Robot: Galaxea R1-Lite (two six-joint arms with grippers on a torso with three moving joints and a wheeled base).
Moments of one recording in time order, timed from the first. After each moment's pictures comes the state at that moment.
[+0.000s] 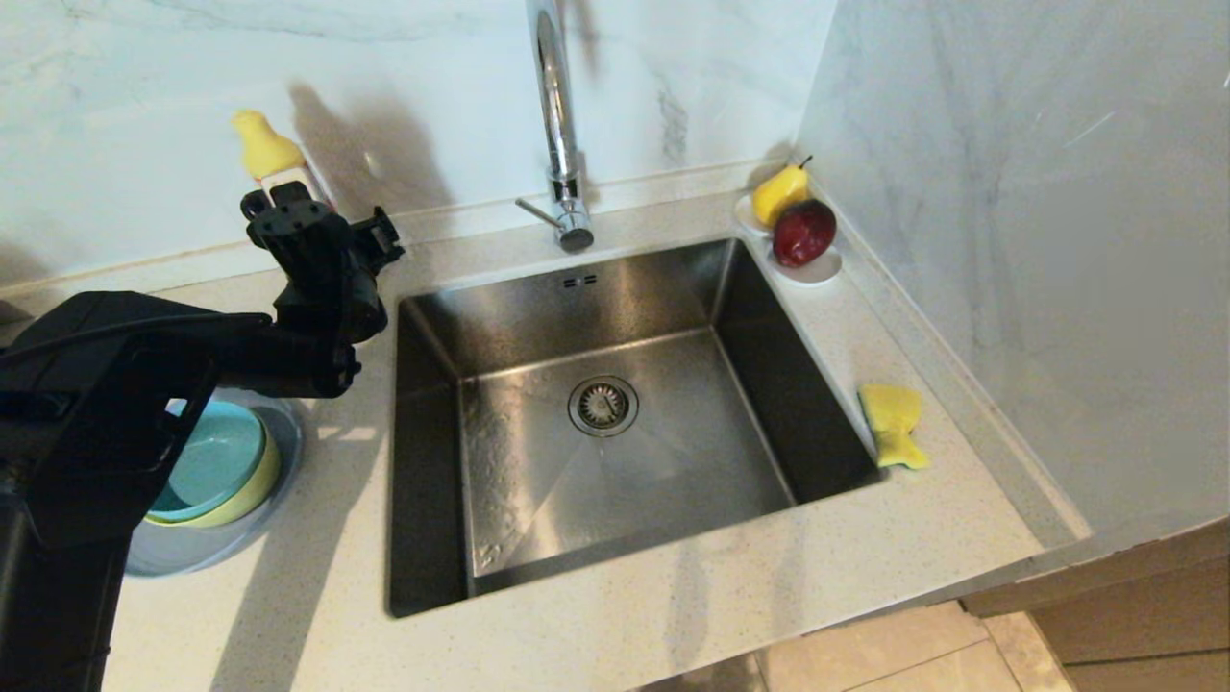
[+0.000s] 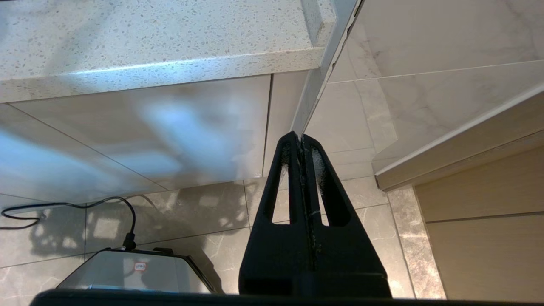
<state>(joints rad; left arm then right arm) -0.04 2.36 -1.75 -0.96 0.47 -0.06 0.00 0.00 -0.08 0.19 0.03 -0.05</state>
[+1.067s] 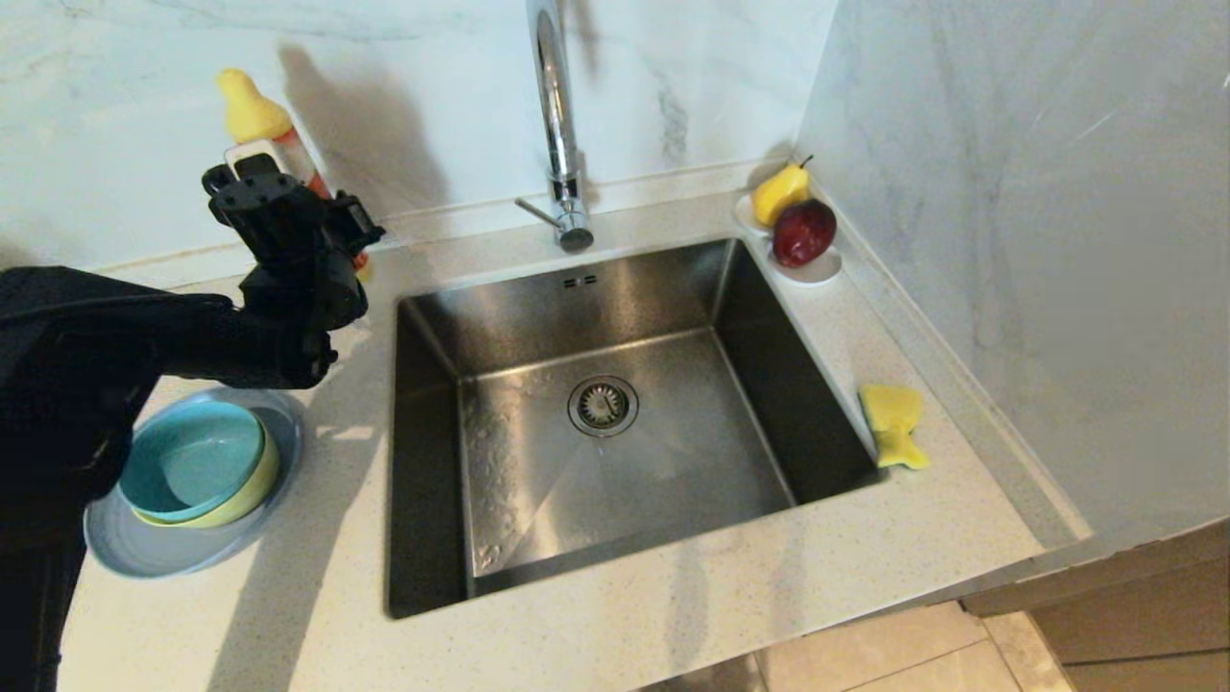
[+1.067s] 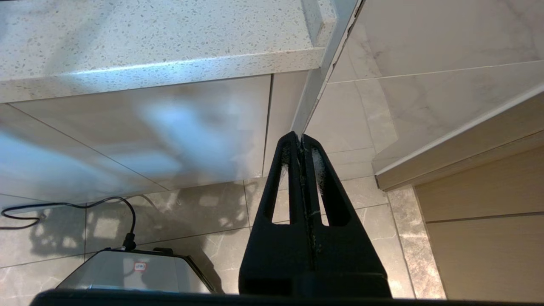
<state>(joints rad) -0.04 2.23 -1.64 -0.97 0.50 -0.06 0.00 0.00 -0.08 0.19 0.03 -0.05</state>
